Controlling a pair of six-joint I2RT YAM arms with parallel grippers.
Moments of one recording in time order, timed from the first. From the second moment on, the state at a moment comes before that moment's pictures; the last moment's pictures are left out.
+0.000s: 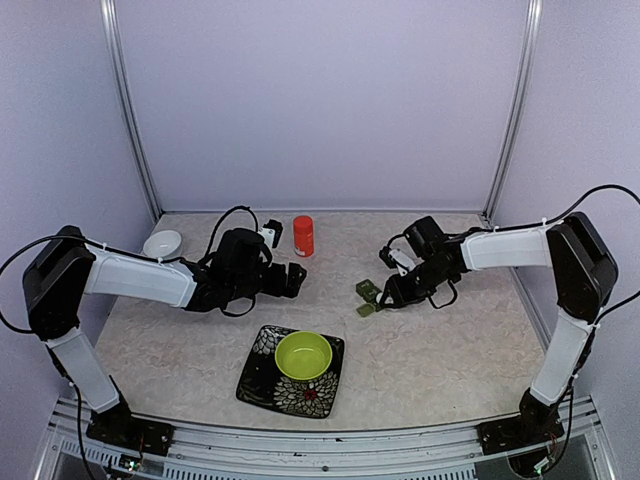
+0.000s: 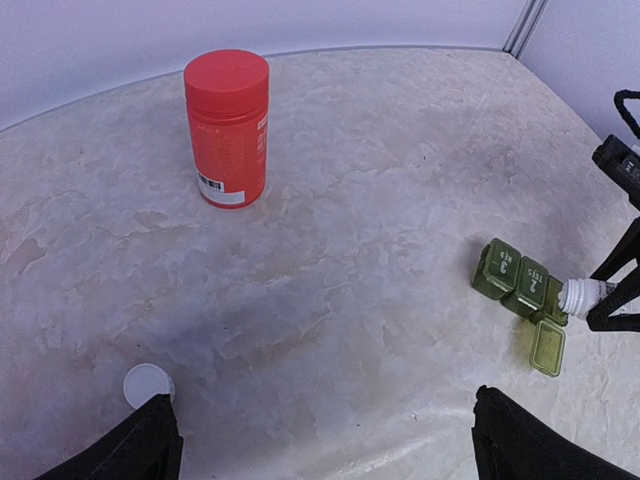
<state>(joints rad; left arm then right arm) -0.77 1.71 0.93 0.26 -0.20 -0.29 0.55 1.80 1.12 -0.38 -0.28 0.15</state>
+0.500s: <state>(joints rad) -0.77 1.71 0.93 0.26 -0.20 -0.29 0.55 1.81 1.17 -0.43 -0.28 0.15</state>
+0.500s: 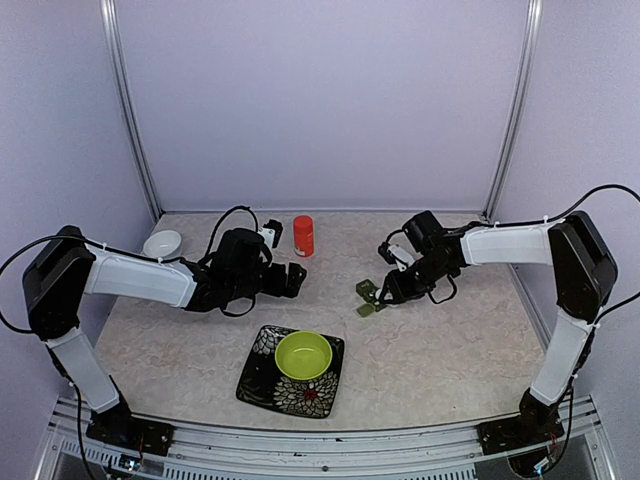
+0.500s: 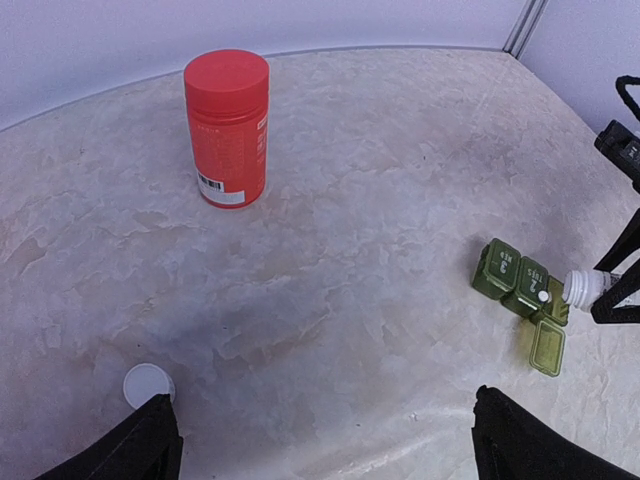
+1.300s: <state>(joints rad) -0.78 1.71 0.93 0.26 -0.20 -0.29 0.55 1.74 1.01 -0.25 -0.32 0.13</state>
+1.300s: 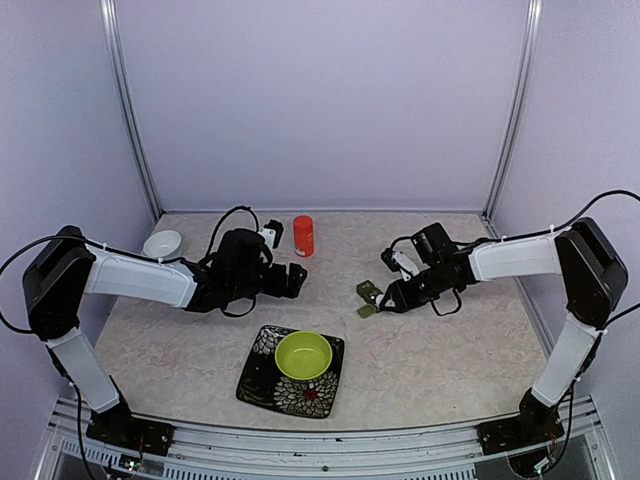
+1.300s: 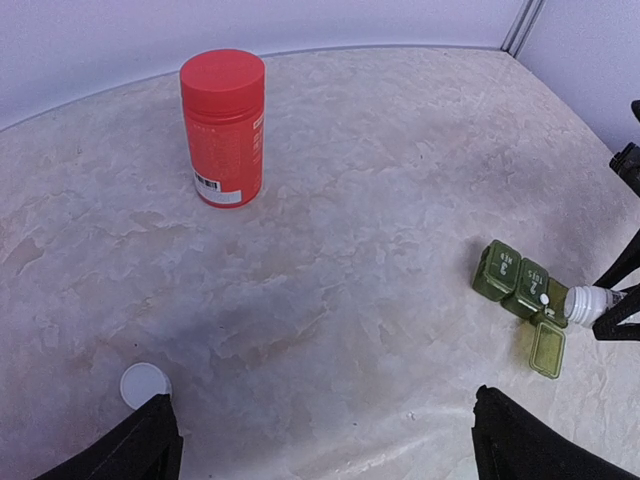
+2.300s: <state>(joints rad) -0.80 1.71 0.92 0.26 -0.20 -0.30 0.55 1.55 0.68 0.22 -0.38 0.12</state>
